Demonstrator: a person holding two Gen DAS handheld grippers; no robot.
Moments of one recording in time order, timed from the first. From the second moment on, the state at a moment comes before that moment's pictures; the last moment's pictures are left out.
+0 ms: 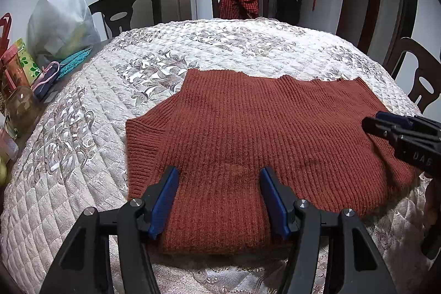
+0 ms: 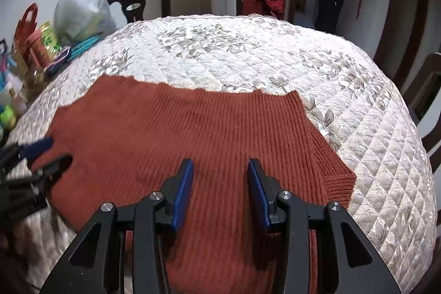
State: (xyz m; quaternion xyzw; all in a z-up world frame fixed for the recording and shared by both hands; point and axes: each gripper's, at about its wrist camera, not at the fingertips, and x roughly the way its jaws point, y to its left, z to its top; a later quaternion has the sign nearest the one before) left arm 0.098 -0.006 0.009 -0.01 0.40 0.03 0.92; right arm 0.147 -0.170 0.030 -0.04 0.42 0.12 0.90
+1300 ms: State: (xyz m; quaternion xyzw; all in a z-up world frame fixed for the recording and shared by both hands) left arm 0.073 0.003 0.021 -0.03 0.38 0.00 0.92; right arm 0.091 -0.219 0.040 -0.01 0.40 0.12 0.91
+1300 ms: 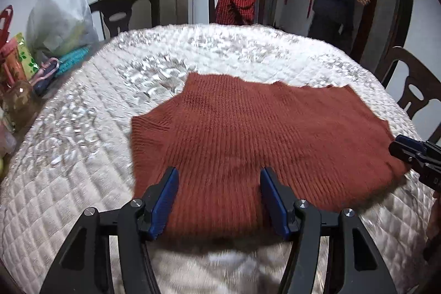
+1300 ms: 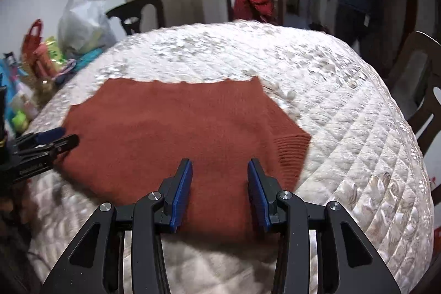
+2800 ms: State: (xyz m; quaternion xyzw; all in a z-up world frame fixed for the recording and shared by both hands) left arm 0.055 0.057 0.025 -0.11 0.36 0.04 0.93; right arm 0.072 -0.217 0.032 0.01 0.40 0.11 0.91
